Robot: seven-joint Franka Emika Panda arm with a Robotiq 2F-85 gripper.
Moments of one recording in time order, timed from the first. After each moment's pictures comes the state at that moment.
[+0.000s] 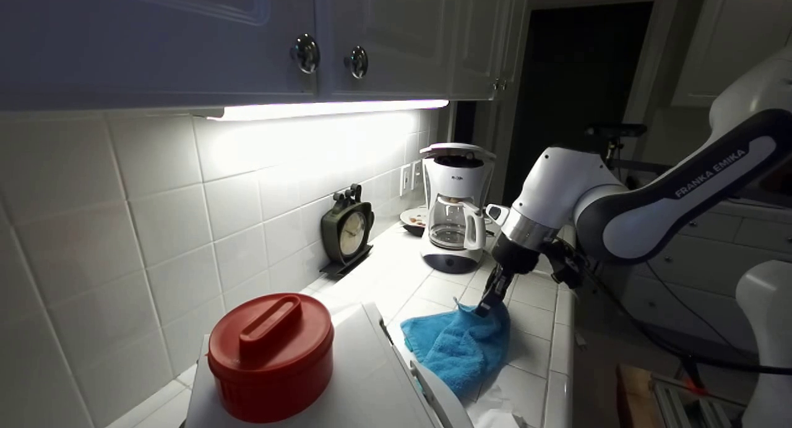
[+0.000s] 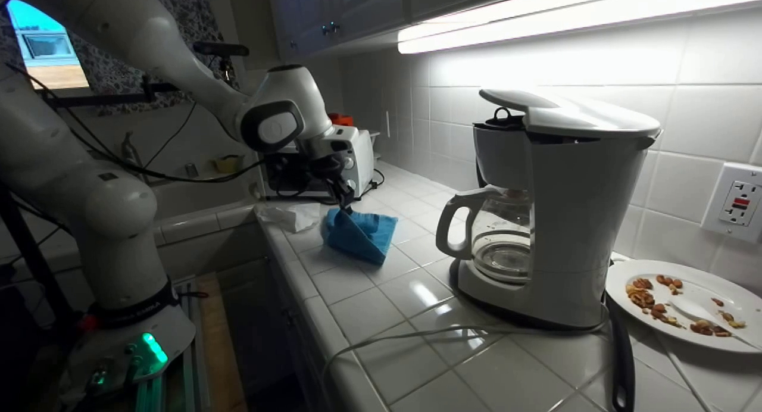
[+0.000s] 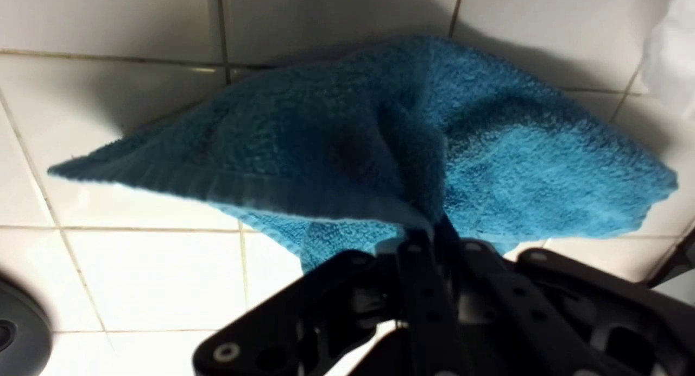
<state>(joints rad) 0.50 -0.42 -0.68 -2.74 -0.31 2.69 0.05</state>
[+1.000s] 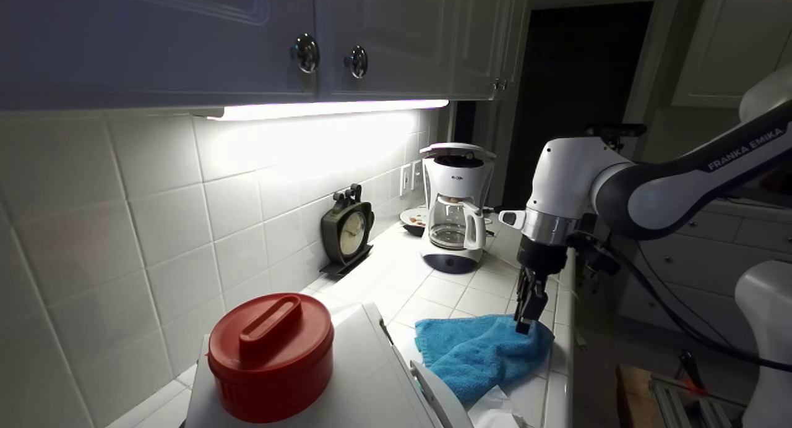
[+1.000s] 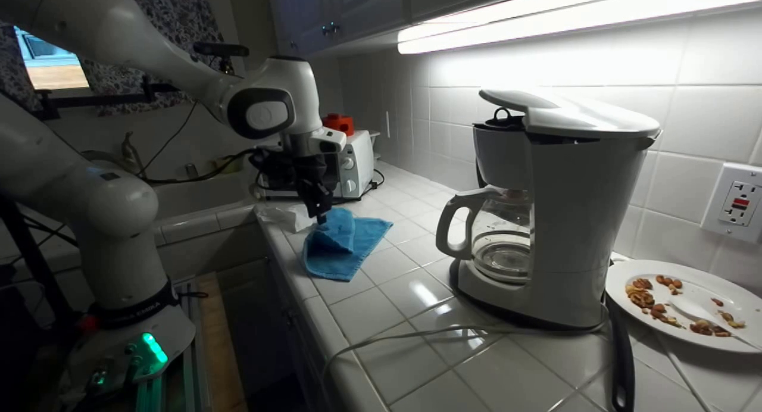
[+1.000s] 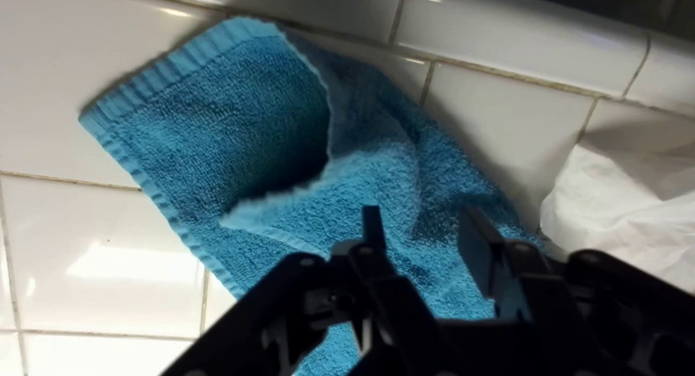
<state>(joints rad) 0.52 -0.59 -0.71 -2.75 -0.33 2.33 -0.05</state>
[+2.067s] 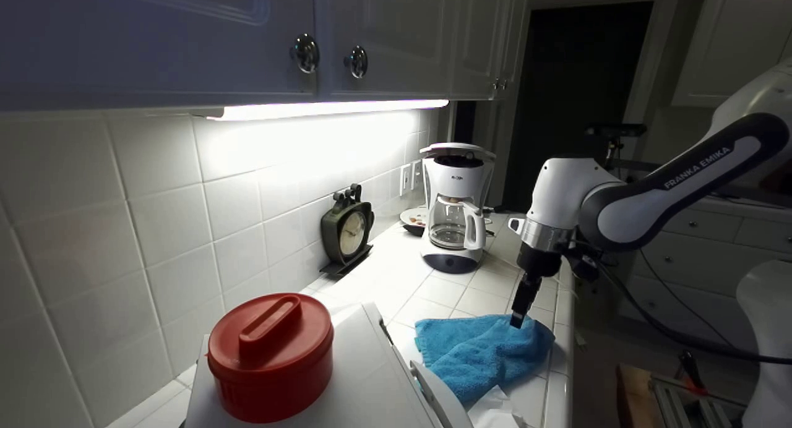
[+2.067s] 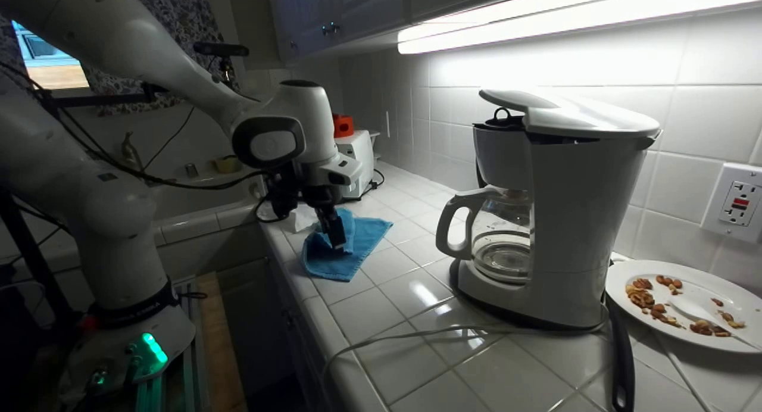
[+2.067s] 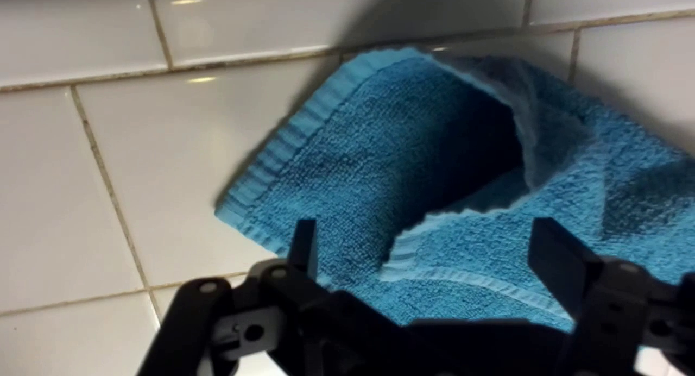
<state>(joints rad) 0.49 -0.46 -0.88 -2.75 -0.36 2.48 0.09</state>
